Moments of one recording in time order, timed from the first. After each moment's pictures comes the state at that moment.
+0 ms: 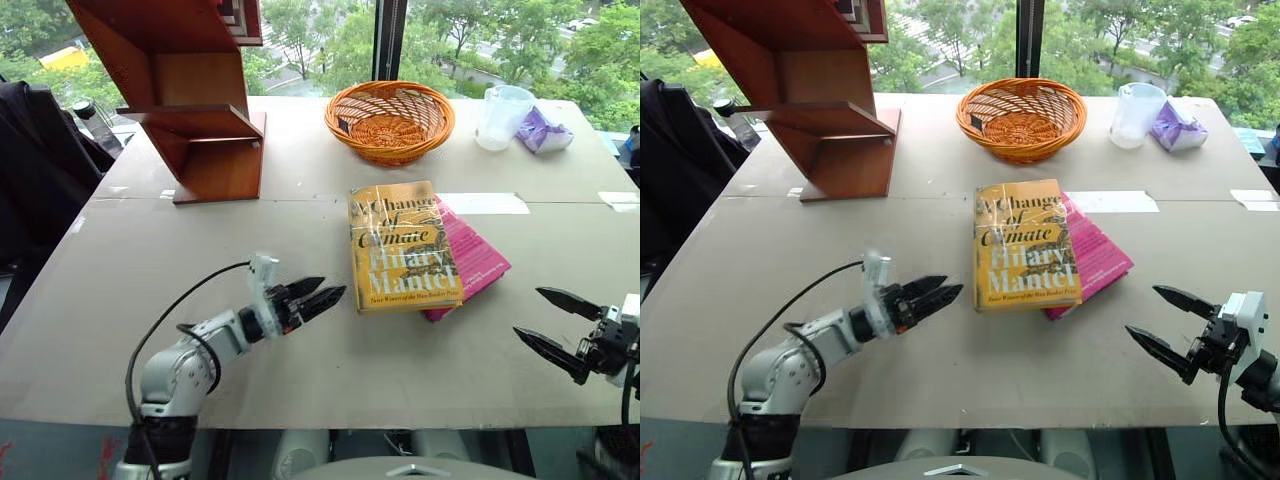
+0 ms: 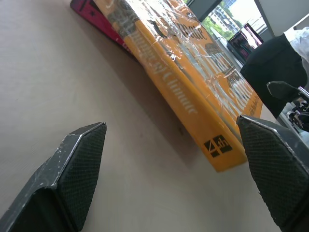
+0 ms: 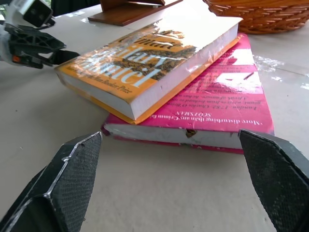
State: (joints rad) left arm -0.16 0.39 0.07 -0.13 -0.80 0.82 -0.72; right arm 0.37 -0.70 -0.44 -0.25 0.73 0.16 1.12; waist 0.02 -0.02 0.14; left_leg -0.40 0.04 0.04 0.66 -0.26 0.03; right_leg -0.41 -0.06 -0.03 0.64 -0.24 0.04
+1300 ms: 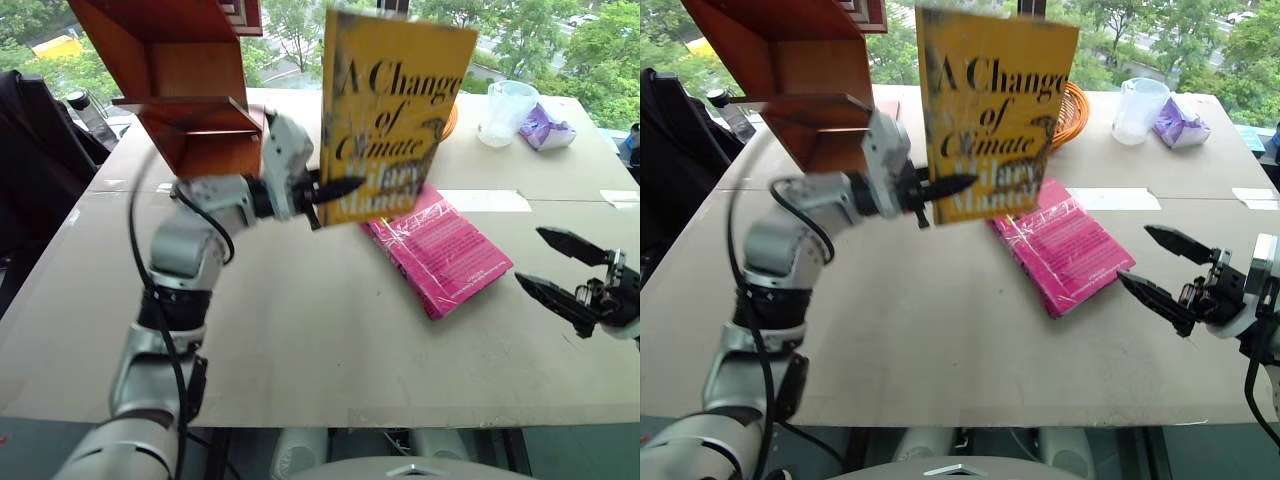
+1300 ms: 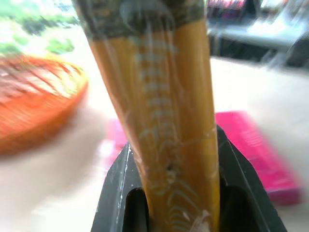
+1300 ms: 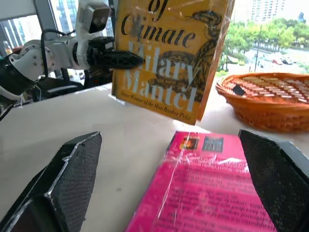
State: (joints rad) left arm -0.88 0.68 -0.10 0.01 -0.22 0.26 -0.94; right arm 0.08 -0.66 -0.47 -0.36 0.93 0.33 1.03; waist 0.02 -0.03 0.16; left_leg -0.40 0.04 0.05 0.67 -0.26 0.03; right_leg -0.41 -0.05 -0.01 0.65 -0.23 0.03
